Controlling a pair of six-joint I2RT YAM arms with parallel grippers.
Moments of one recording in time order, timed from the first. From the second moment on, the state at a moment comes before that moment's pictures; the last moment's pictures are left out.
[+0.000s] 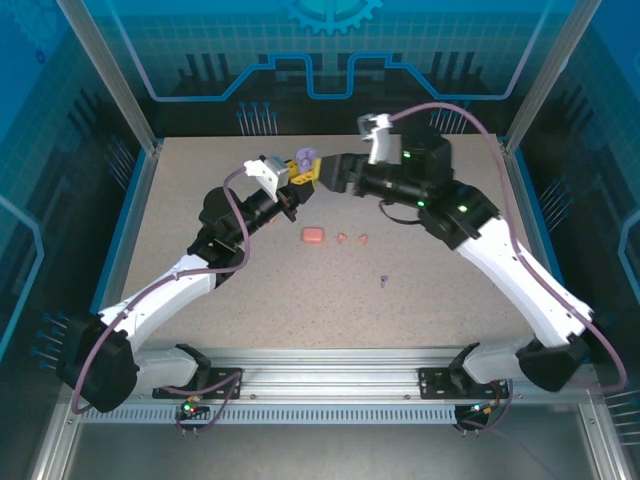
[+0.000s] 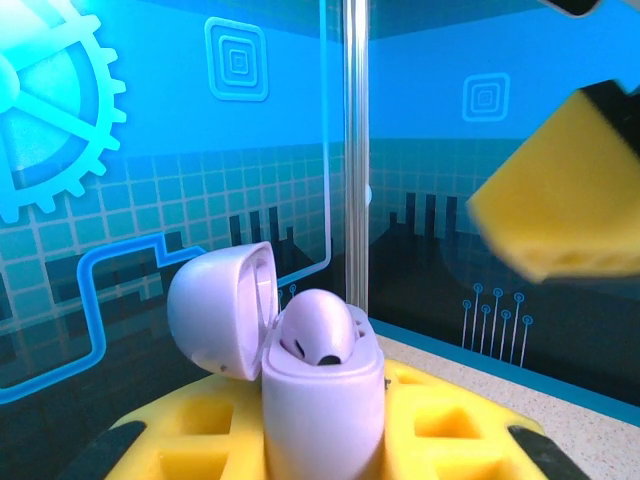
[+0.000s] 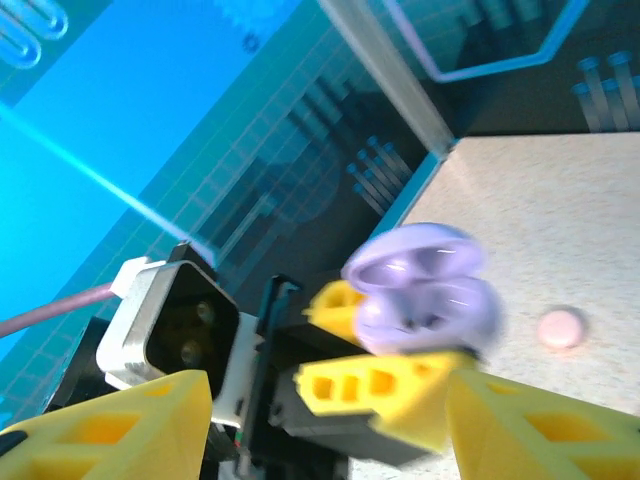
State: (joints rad) left arm -0.49 1.24 0.86 0.61 0.31 -0.04; right arm 0.64 1.31 1.55 -0.45 -0.31 0.63
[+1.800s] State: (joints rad) left arm -0.49 1.15 0.79 0.61 0.30 -0.04; right arm 0.57 1.80 1.11 -0.84 0.10 0.82
